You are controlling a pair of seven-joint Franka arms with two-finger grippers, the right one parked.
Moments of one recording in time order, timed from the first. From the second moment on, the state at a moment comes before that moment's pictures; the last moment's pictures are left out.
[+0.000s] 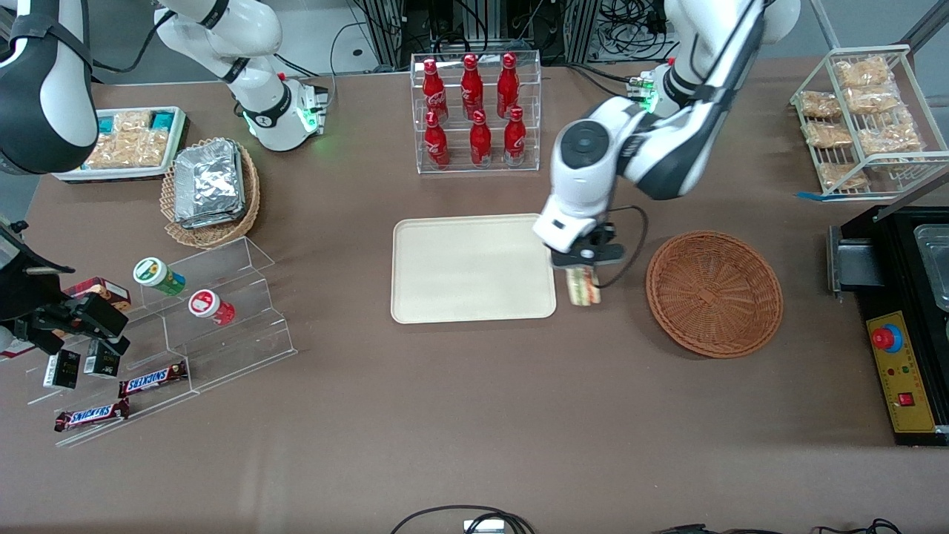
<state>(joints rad) -0.43 0.24 -0.28 -2.02 0.20 2.18 -0.84</state>
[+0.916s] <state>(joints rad) -0.61 0.51 -0.28 -1.93 0.22 2.31 -0.84</state>
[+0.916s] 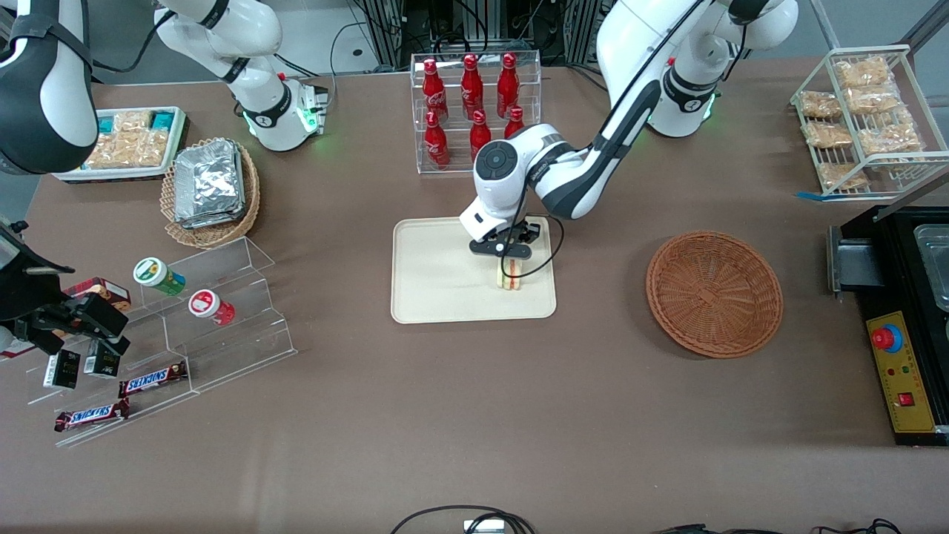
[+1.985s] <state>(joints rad) -0.56 0.47 -0.26 -1.79 0.21 2.14 -0.91</state>
